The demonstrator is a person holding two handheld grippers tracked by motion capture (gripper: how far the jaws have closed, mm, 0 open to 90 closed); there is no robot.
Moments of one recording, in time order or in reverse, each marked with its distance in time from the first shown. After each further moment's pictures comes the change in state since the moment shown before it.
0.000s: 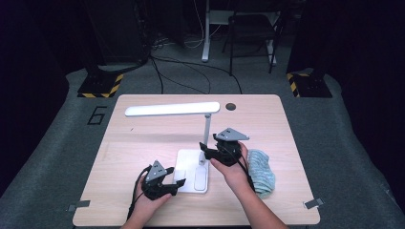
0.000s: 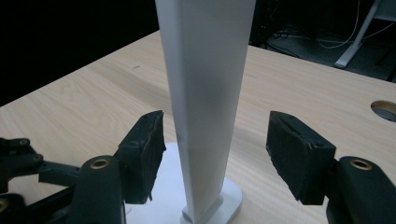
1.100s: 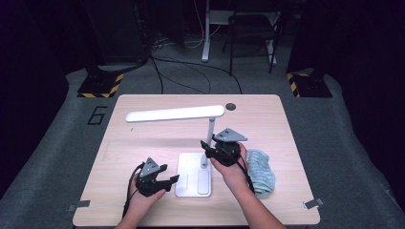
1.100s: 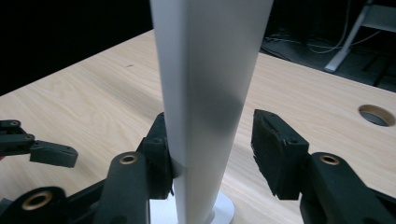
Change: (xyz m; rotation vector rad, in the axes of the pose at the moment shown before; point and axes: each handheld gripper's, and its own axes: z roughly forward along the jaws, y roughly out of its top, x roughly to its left) left arm 0.019 -0.001 -0.006 0.016 0.044 -0.038; right arm 0.002 -0.001 -0.002 -0.007 -0.032 -0.038
